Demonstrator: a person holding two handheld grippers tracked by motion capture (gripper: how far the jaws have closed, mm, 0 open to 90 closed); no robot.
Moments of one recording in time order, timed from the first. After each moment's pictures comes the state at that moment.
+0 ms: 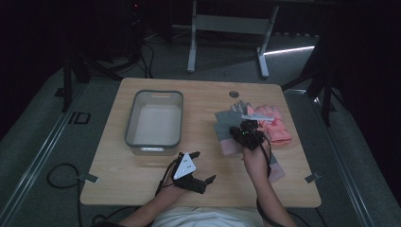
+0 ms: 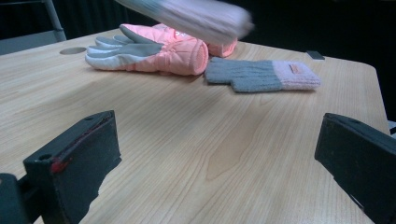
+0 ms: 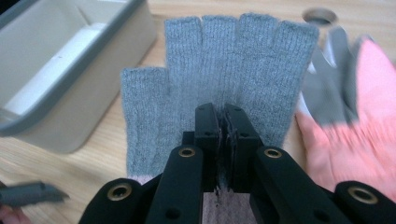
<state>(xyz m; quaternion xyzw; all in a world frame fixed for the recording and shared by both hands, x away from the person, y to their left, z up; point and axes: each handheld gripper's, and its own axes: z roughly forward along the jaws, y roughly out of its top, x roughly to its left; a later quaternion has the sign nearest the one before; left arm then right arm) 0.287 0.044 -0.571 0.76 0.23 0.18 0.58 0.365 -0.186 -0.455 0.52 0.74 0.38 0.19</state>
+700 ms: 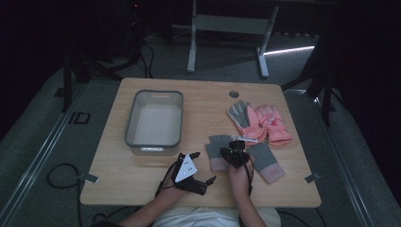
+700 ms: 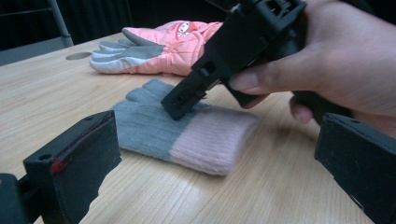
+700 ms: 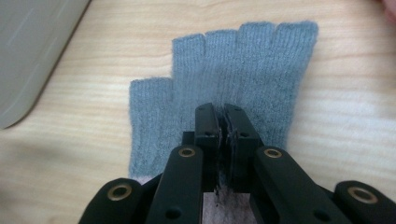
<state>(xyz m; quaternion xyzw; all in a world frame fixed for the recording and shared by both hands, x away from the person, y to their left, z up) 0.282 0.041 -0.571 0.76 0.22 0.20 0.57 0.360 -0.164 -0.552 0.61 0.70 0.35 0.14</state>
